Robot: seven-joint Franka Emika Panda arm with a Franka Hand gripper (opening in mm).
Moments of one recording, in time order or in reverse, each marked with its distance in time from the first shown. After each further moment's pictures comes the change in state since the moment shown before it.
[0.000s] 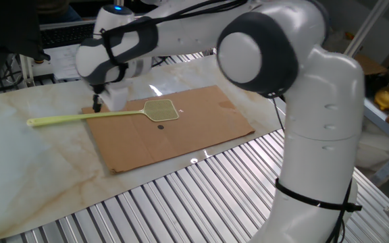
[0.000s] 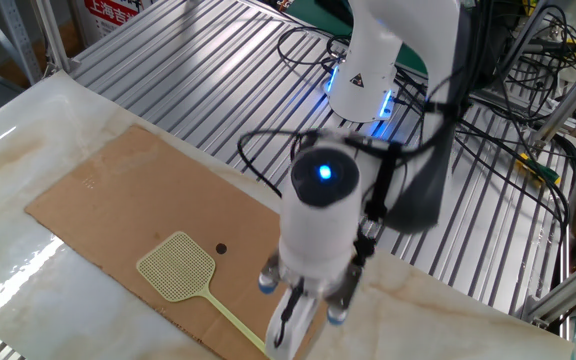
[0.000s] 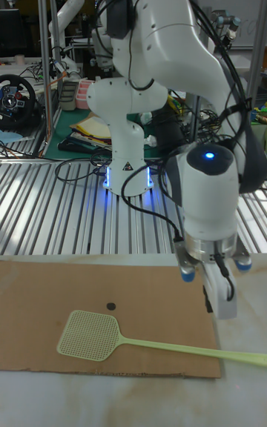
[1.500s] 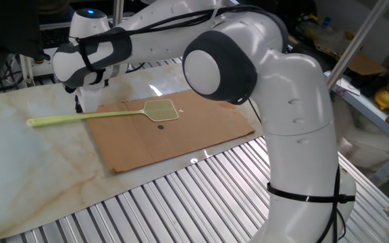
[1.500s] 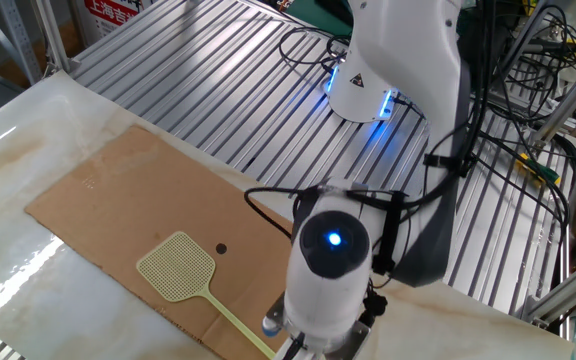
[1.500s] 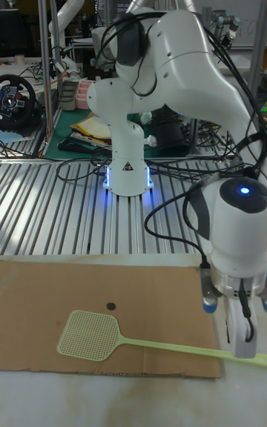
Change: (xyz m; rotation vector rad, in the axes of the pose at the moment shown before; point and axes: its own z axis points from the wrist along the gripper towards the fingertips) arm 0.027 0.044 0.039 0.003 -0.026 0.169
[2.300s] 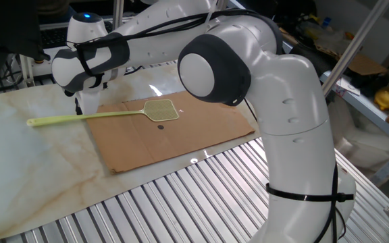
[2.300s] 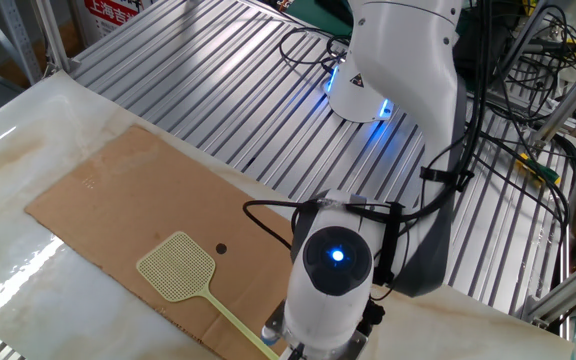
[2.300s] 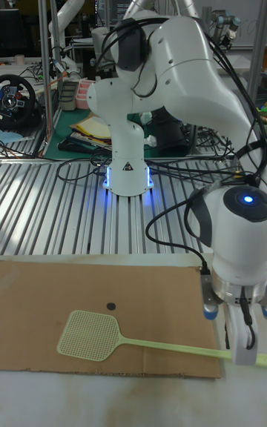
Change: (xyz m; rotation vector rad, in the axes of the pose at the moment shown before) arm -0.002 0.003 0.013 -0.001 -0.023 -0.014
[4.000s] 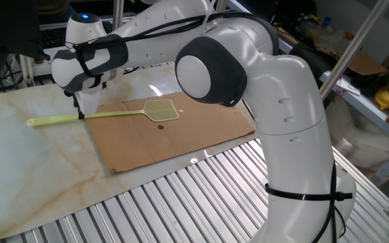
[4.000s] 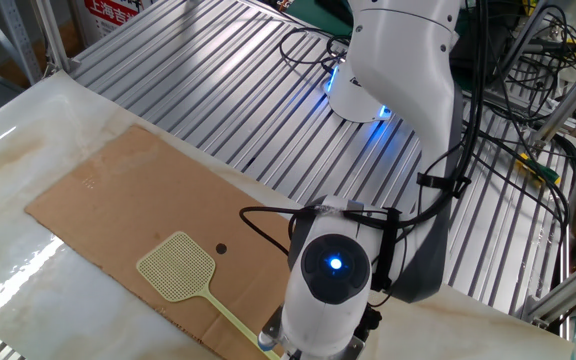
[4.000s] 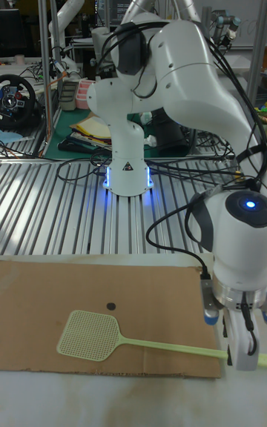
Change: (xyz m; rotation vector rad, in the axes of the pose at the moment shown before) arm -0.001 0.005 0.004 0.000 -0.008 -0.007
